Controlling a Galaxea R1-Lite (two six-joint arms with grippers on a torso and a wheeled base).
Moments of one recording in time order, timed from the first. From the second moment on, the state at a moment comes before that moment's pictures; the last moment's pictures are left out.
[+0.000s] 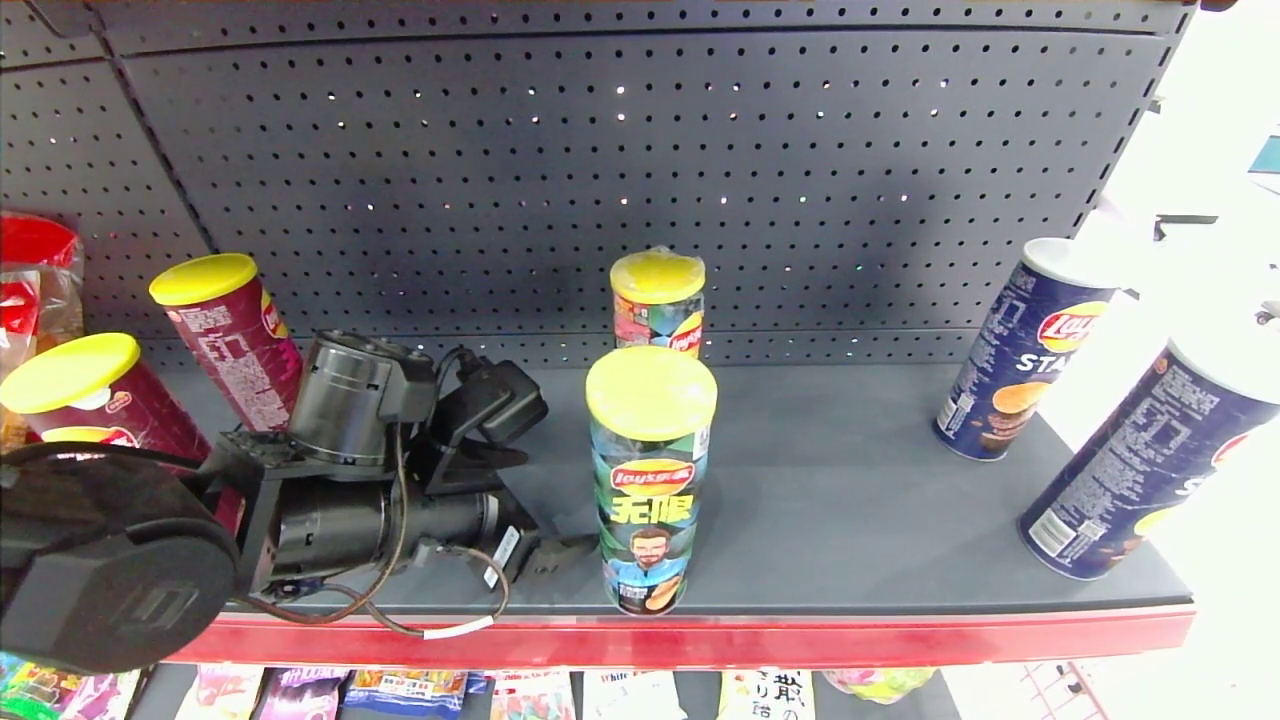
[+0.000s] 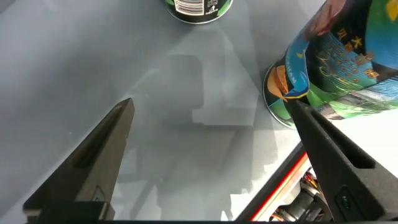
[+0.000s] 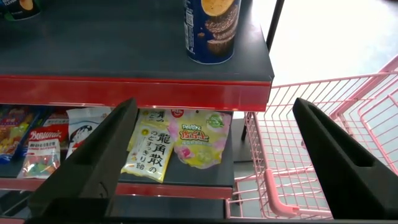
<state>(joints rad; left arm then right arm) -0.56 1.68 -0.75 -0.33 -0.17 0.24 0.20 0.09 -0.03 0.02 -0.17 0.00</state>
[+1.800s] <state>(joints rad) -0.12 0.11 -0.27 0.37 0.13 -0.07 -0.05 0.09 -0.07 0.07 -0.07 -0.08</state>
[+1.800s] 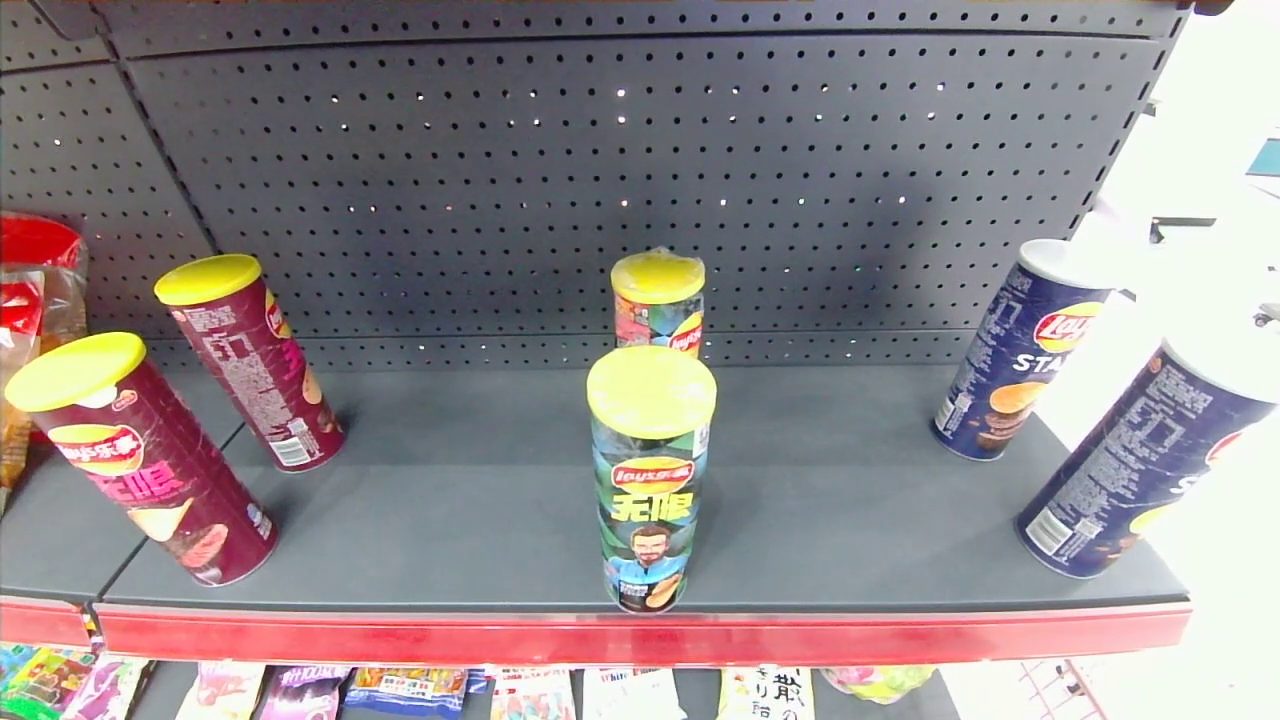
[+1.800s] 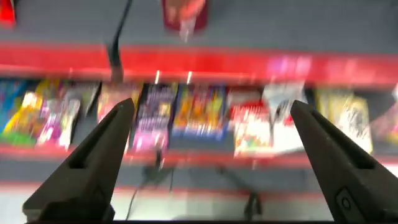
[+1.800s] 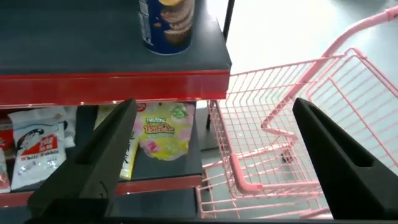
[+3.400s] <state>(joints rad) 0.00 0.00 0.00 0.00 -0.01 0.00 0.00 0.00 0.00 0.00 0.04 0.00</state>
